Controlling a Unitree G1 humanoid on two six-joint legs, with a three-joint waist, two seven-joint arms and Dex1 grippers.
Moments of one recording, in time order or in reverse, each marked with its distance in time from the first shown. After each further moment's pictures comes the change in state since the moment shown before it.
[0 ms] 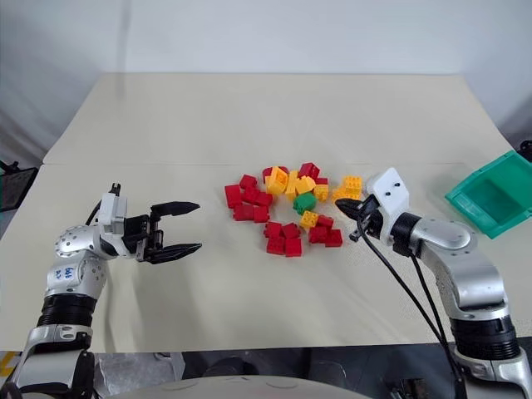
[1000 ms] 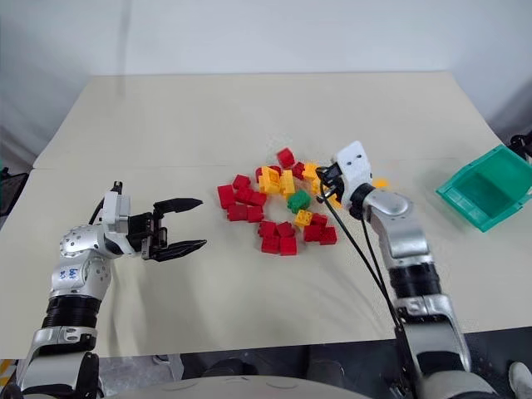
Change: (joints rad) left arm 0.010 -0.023 0.002 -0.052 0.002 0.000 0.043; right arm -0.260 0.204 0.059 0.353 -0.158 -0.181 -0.131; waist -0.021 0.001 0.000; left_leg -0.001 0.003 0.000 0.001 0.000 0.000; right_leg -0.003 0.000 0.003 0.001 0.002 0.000
